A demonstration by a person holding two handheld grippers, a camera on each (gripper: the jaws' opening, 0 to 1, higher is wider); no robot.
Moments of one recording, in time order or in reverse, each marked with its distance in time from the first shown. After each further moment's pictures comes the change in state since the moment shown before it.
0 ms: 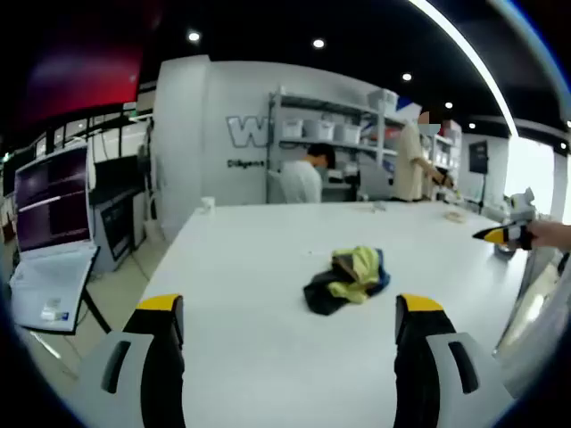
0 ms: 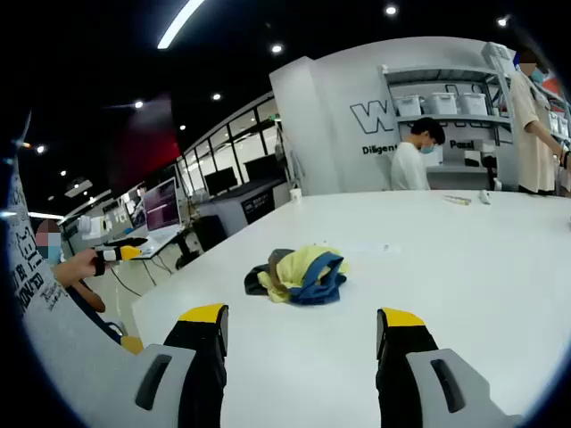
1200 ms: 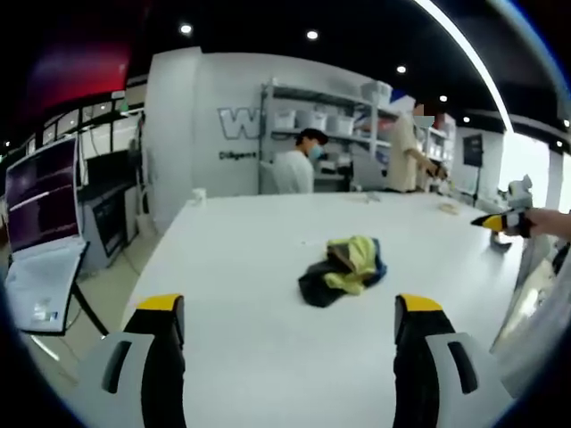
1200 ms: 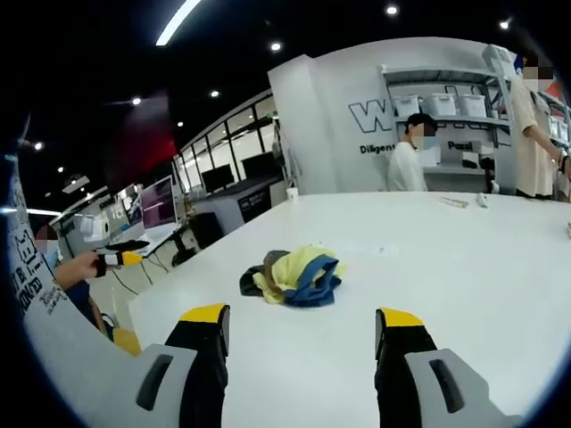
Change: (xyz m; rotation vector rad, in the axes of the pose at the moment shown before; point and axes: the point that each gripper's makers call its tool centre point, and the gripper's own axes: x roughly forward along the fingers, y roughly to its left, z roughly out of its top) left arm 0.020 -0.003 -0.013 -0.024 0.032 -0.053; right arm 0.005 0.002 -0.001 -0.036 0.022 -0.023
